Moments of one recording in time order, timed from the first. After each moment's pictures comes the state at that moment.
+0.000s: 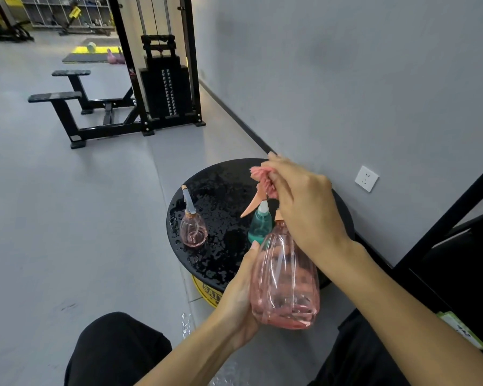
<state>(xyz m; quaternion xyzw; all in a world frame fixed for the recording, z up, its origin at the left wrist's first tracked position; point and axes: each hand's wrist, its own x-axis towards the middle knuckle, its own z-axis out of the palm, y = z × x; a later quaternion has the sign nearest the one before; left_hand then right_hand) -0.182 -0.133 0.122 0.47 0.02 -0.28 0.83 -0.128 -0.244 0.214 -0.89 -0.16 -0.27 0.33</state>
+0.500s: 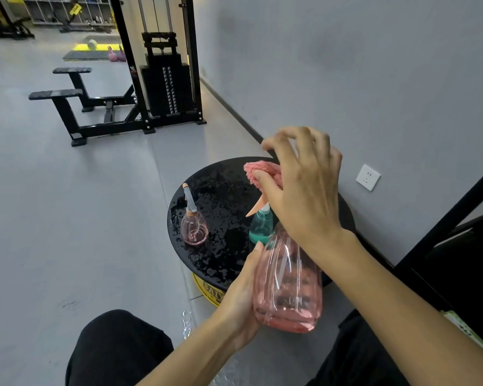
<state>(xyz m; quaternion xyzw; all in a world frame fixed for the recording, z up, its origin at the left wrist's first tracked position) -0.182 -0.133 0.121 0.48 0.04 -0.28 0.83 -0.120 -0.234 0.225 -0.91 -0.12 -0.37 0.15</state>
